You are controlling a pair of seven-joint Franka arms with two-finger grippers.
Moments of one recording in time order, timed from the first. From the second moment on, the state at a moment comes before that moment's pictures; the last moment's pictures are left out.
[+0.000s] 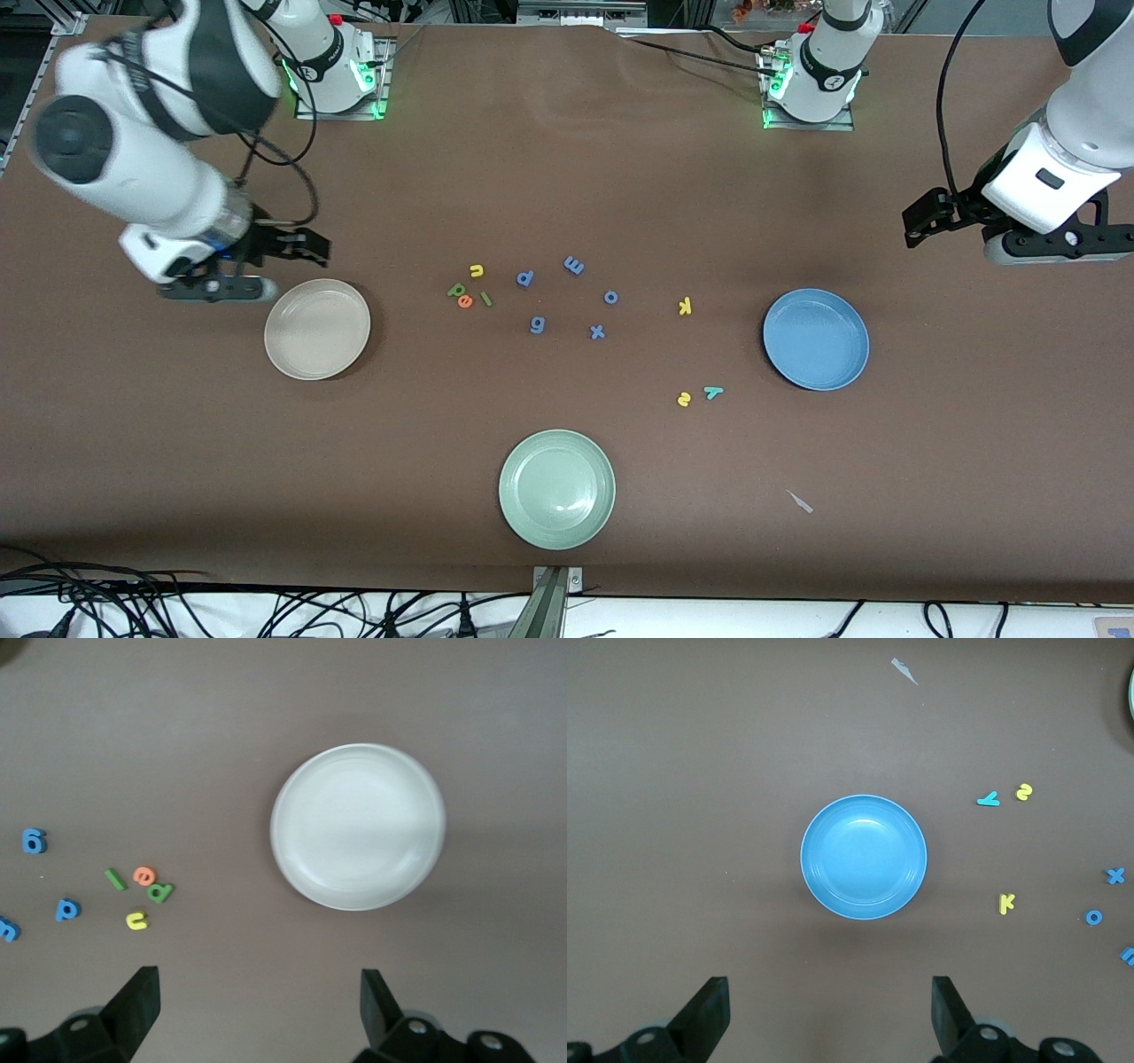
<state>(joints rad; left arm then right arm) 0.03 0.02 -0.15 -1.65 0.04 1.64 -0.17 0.10 0.12 0.18 -1.86 0.02 1.88 0.28</state>
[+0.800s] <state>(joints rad) -0.01 0.26 -0.20 -1.61 0.04 1.66 0.02 0.18 0.25 0.43 -2.18 0.05 2.47 0.64</state>
